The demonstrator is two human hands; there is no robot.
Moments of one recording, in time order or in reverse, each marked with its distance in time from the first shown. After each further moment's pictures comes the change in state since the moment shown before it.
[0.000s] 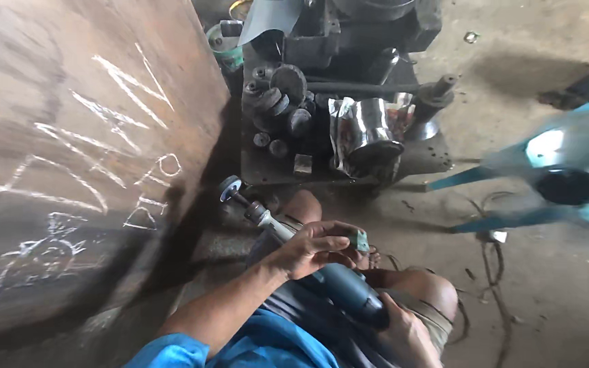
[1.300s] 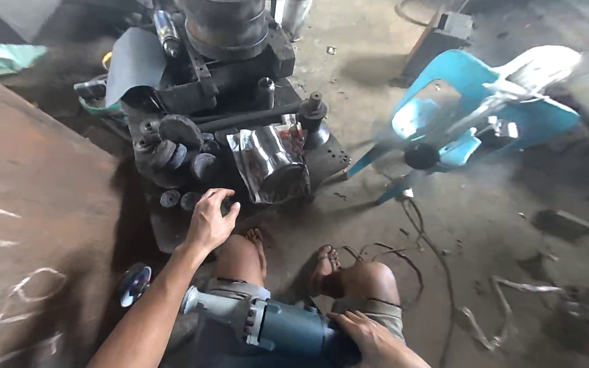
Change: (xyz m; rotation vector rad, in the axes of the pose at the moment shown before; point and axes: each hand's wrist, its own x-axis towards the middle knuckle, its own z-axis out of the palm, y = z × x) left_hand 0.128 0.099 -0.081 1.898 0.461 0.115; right_hand 0.013 0.025 -0.023 0.243 -0.254 -0.223
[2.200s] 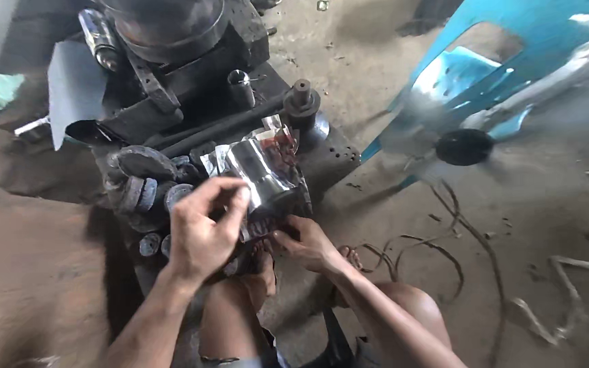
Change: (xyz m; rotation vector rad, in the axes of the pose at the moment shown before) left_hand 0.106 0.085 -0.005 -0.304 0.063 0.256; right_hand 0.228 -0.044 -0.164 0.718 0.446 -0.212
